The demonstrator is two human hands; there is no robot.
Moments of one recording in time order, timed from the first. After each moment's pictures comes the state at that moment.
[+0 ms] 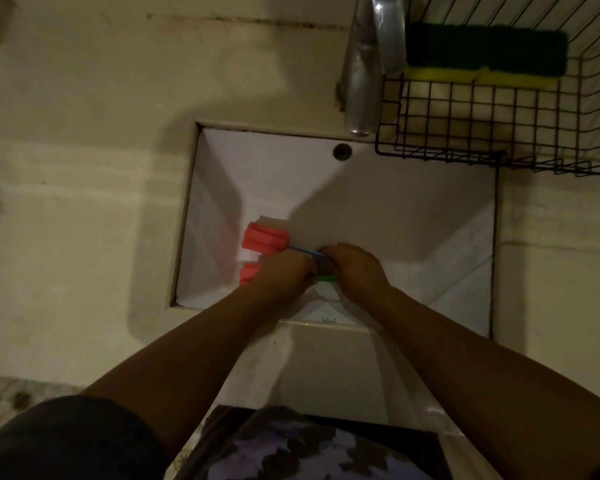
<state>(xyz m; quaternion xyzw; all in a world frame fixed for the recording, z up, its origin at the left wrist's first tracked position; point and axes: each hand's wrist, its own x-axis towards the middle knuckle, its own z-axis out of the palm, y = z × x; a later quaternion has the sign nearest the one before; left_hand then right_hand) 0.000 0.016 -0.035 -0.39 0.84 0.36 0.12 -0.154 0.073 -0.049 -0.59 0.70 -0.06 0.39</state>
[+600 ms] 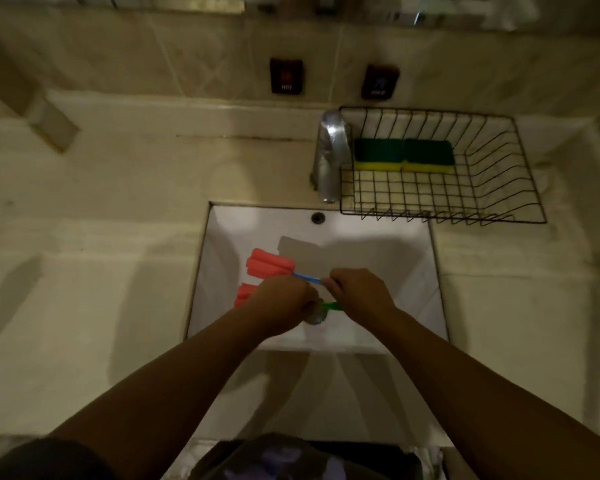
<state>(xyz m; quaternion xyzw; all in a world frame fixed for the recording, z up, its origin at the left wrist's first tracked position) -0.003 0.009 0.063 -0.29 0.91 0.28 0.09 -0.164 0.075 0.053 -0.59 0.76 -0.06 0.26</state>
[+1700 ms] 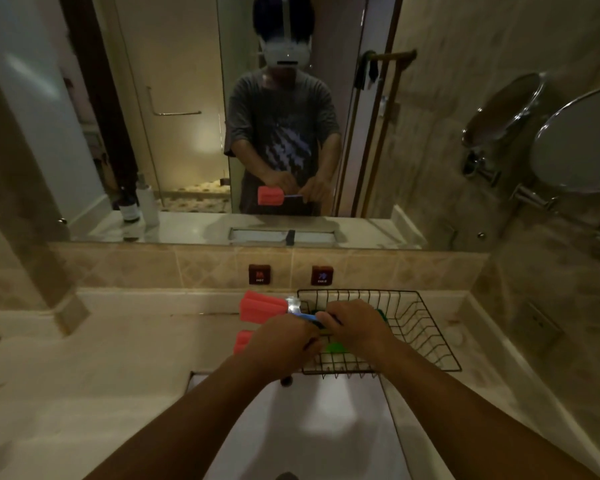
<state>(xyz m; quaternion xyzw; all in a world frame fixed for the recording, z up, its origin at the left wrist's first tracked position) -0.072 -0.050 0.259 -0.22 0.96 0.12 -0.14 -0.239 0.010 0.264 -0.63 0.76 -0.14 0.04</state>
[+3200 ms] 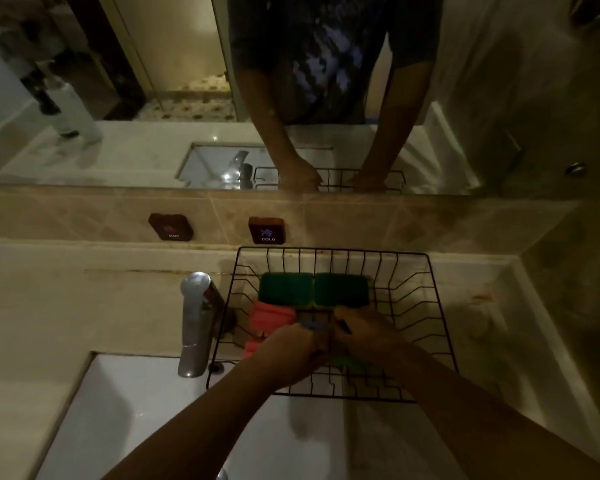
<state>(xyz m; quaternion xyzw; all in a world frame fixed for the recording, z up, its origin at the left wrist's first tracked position) -0.281 -0.085 0.080 -0.25 0.94 0.25 -0.01 -0.463 -0.038 0.060 -0.62 0.73 -0.08 0.28</state>
